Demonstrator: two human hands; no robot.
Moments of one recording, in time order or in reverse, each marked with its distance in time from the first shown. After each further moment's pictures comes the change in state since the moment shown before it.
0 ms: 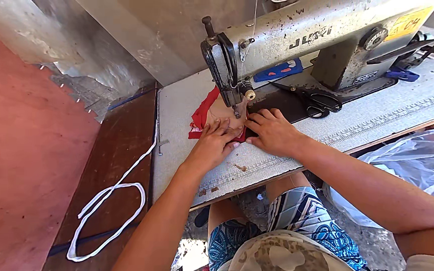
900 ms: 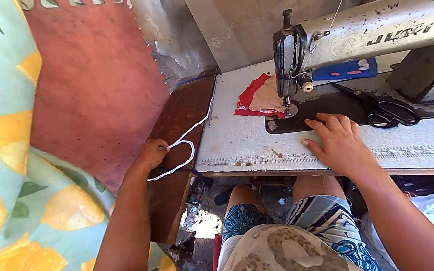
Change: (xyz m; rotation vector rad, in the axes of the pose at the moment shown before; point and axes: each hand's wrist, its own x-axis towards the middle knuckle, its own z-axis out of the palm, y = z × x) left_hand -0.249 -0.106 -0.090 -0.033 -0.026 -1.123; right_hand -0.054 -0.002 0.004 0.176 0.269 0.079
